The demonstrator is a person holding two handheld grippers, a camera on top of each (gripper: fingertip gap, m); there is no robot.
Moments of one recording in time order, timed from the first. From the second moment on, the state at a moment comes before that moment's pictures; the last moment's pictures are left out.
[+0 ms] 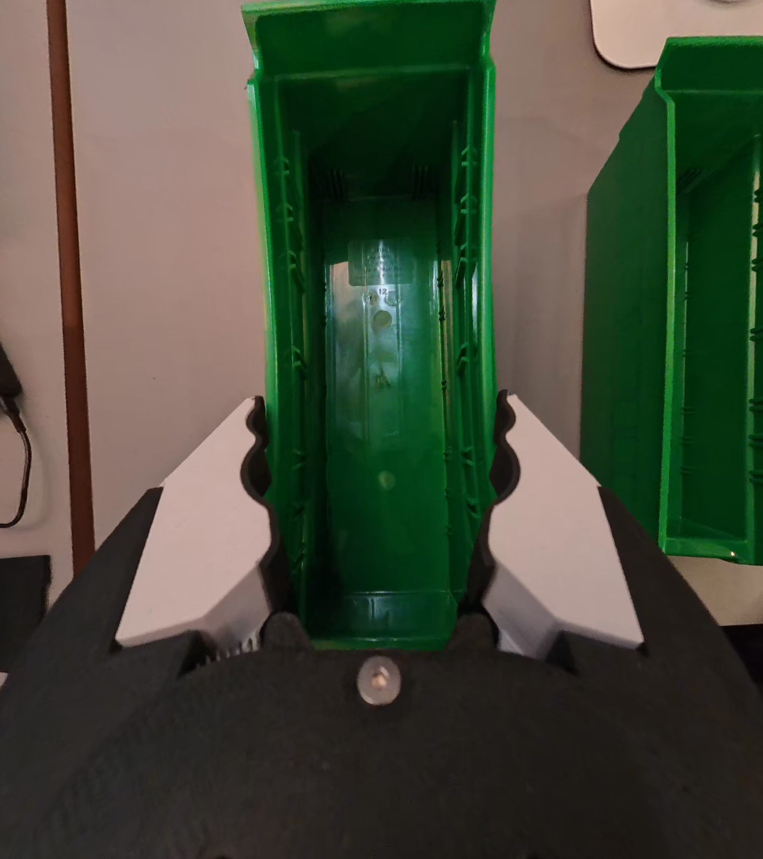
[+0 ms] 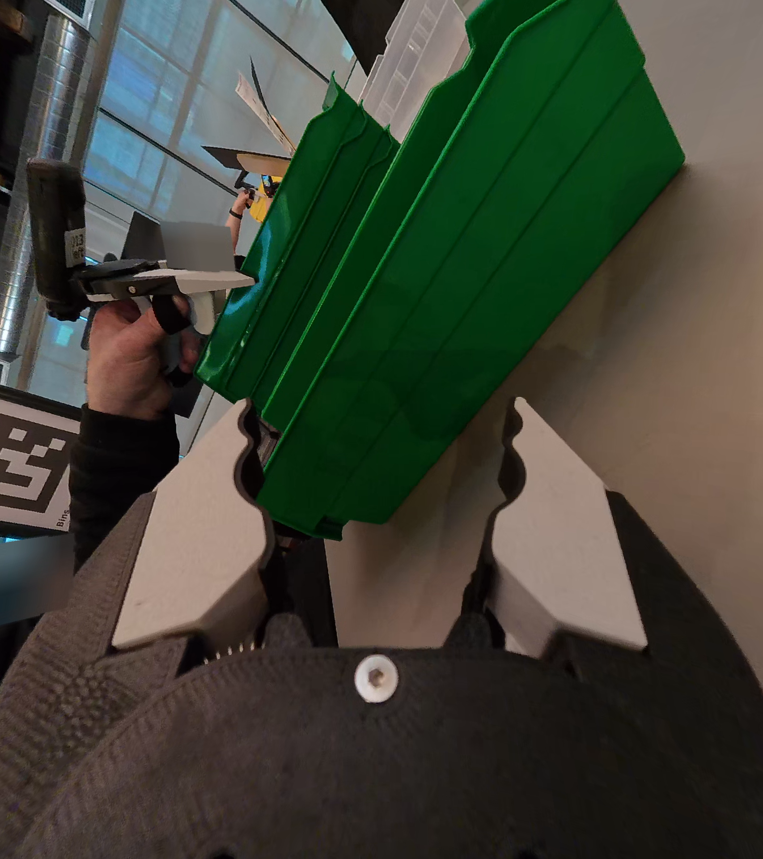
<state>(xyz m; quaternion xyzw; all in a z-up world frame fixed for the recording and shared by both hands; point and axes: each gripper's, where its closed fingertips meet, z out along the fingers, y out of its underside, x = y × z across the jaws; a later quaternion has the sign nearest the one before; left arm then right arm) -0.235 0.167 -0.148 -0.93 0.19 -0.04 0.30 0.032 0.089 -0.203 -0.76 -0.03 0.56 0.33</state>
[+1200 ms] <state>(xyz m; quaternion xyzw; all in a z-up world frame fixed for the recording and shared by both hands) -0.183 0.150 -0.015 -0.87 0.23 -0.07 0.43 0.050 0.094 -0.177 -0.75 -0.03 0.54 0.37</state>
